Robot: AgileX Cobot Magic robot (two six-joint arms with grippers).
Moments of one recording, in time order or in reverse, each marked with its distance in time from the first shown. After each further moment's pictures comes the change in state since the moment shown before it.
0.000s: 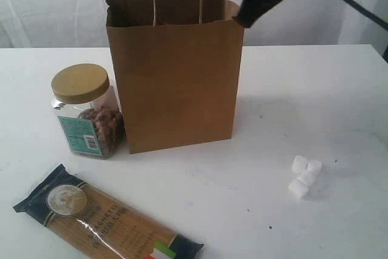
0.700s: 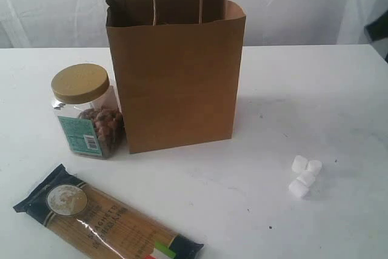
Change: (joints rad) left arm 0.000 0.000 0.000 0.000 0.000 0.000; right arm -0.437 -0.087 0.181 0.080 0.208 0.271
